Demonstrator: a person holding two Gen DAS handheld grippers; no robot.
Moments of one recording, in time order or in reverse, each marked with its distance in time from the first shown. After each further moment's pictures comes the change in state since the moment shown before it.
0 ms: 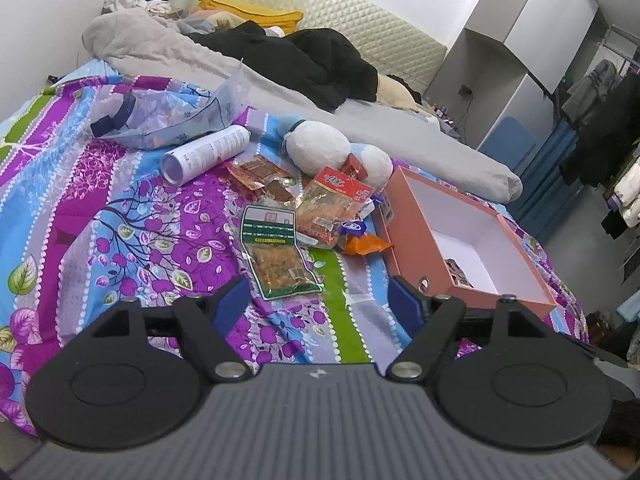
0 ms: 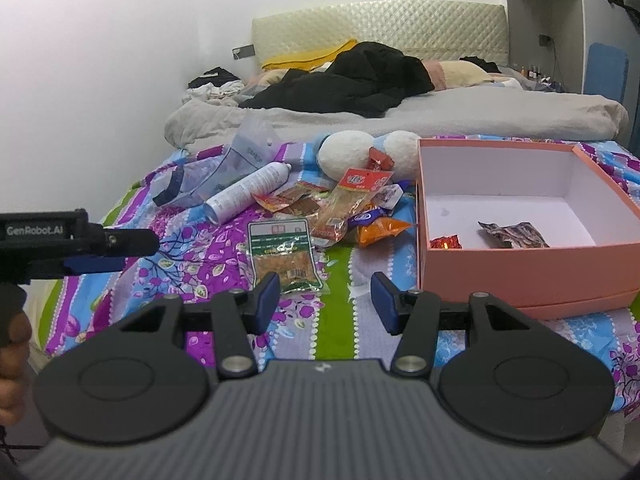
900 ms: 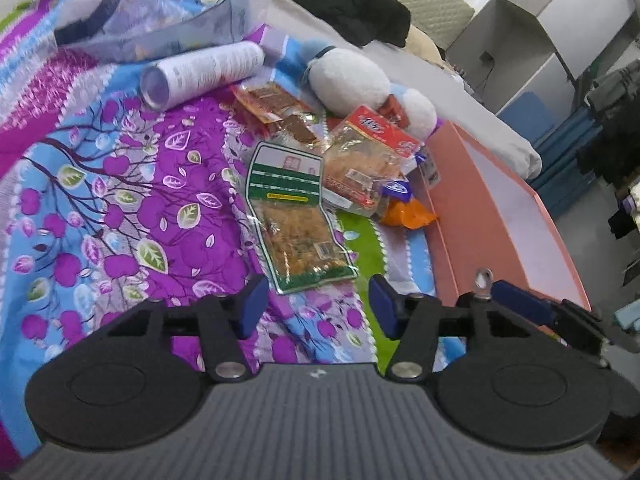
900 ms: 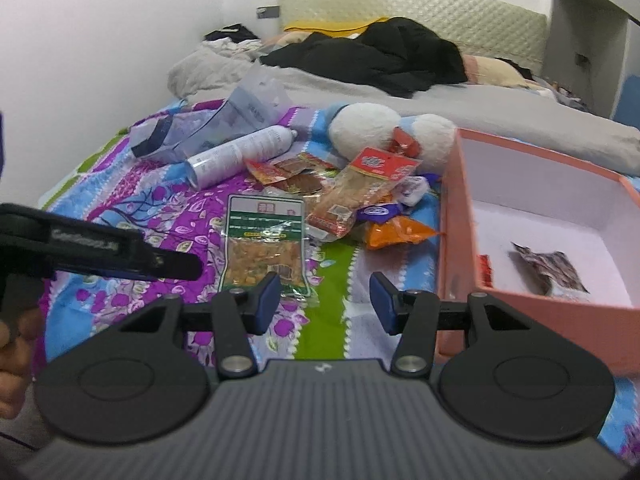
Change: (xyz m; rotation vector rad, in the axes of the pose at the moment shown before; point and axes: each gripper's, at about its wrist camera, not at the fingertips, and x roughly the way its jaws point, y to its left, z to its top) left arm 0.150 0.056 -0.003 -0.118 0.178 -0.043; right arm 0.106 0.010 0.003 -0.178 0.078 0.003
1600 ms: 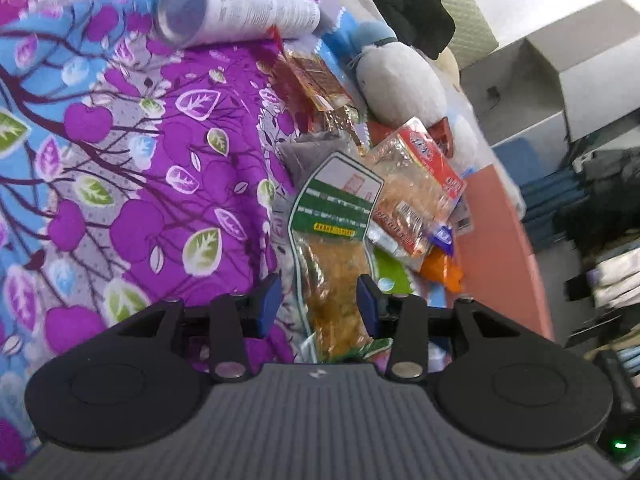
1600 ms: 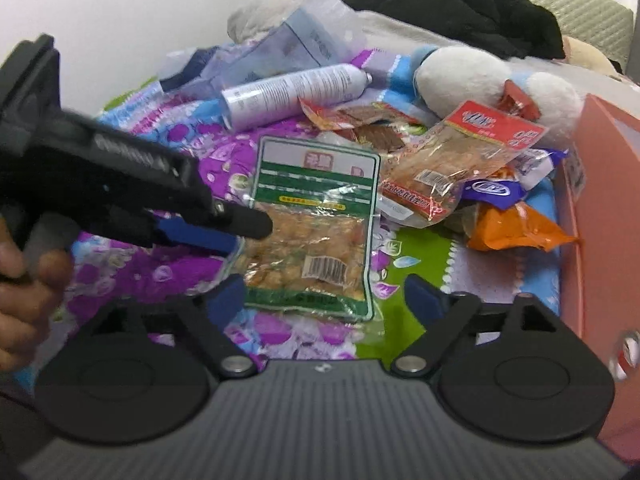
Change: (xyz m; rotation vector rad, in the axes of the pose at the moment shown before) left arm 0.094 0.079 0.036 -0.261 0.063 -0.174; right arm 0.125 0.013 -0.008 -0.116 0.112 0.193
